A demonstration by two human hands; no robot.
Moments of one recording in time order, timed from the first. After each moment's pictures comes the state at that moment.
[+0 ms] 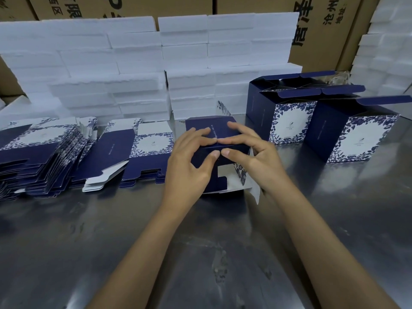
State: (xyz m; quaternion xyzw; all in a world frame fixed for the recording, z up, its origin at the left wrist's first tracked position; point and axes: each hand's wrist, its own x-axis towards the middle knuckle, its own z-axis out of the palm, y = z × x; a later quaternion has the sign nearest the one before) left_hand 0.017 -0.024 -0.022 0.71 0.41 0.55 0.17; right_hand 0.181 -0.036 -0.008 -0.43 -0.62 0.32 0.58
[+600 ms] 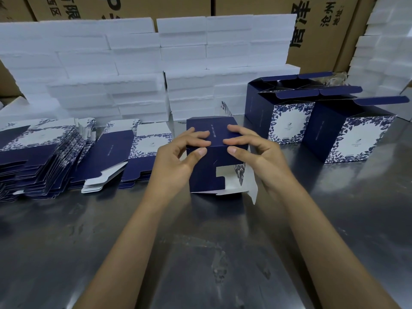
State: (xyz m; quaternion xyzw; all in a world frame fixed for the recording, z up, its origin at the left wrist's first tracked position) left_hand -0.007 -0.013 -0.007 0.69 0.36 0.52 0.35; right_hand 0.193 -0.026 -0.019 -0.39 -0.59 0.38 0.60
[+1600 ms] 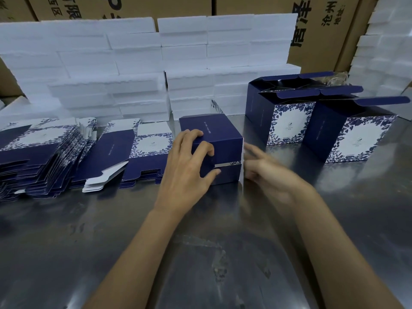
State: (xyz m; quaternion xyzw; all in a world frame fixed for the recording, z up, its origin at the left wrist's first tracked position) left_hand 0.006 -0.012 -0.032 0.81 0.42 0.41 -0.04; right_hand 0.207 -0.023 -0.029 -0.48 -0.49 0.54 0.48
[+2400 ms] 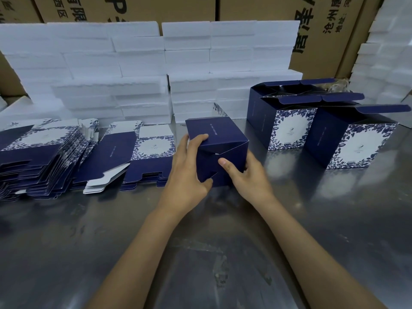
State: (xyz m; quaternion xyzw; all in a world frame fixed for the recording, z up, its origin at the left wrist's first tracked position) left_hand 0.003 -0.011 -0.034 0.77 0.47 0.40 0.18; right_hand 0.173 -0.005 -0.058 -0.57 -0.56 0.27 0.54
